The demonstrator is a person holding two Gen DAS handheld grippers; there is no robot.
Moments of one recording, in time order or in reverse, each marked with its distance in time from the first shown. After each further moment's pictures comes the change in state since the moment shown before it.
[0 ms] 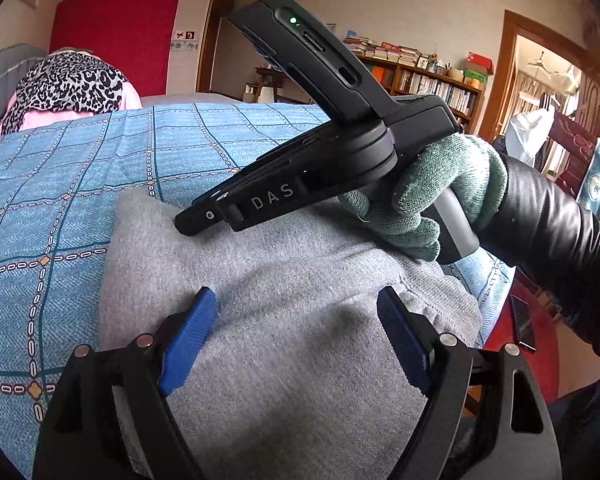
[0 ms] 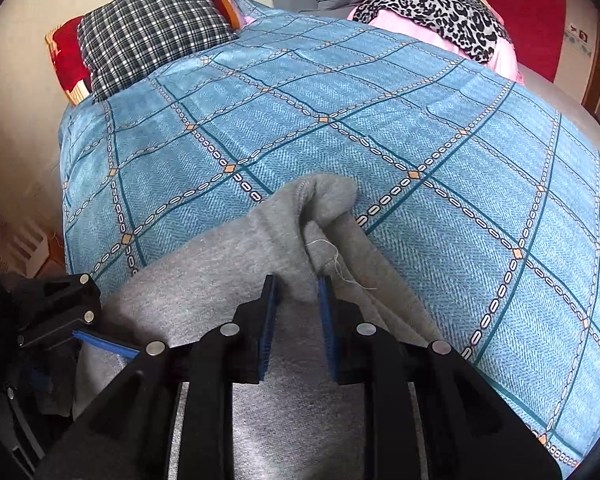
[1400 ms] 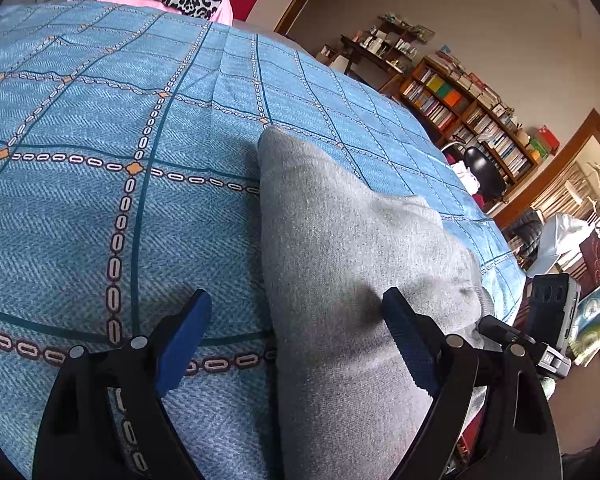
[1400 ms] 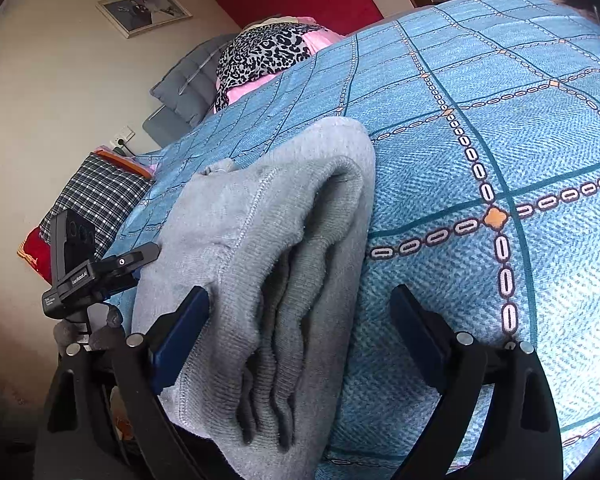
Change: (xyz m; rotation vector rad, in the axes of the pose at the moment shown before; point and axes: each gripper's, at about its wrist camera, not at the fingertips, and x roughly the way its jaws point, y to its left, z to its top) left arm -0.025 0.119 -0.003 -0.431 0.138 0.010; right arm -0.100 -0.007 -0.202 0.725 -0.372 -0.014
